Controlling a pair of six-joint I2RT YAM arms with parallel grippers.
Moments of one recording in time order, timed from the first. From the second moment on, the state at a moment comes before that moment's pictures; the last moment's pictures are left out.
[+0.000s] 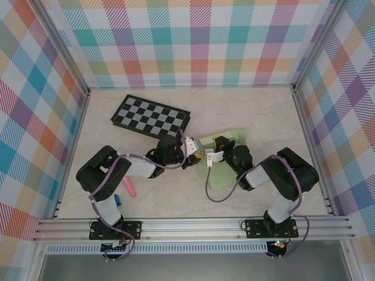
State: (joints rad) left arm -0.67 1.77 0.70 0.64 0.40 0.31; right arm 0.56 1.71 0.36 1.21 0.04 -1.48
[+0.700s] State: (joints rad) left arm -0.77 1.91 0.74 0.83 -0.05 0.16; right arm 0.66 1.75 0.37 1.28 0.25 -1.52
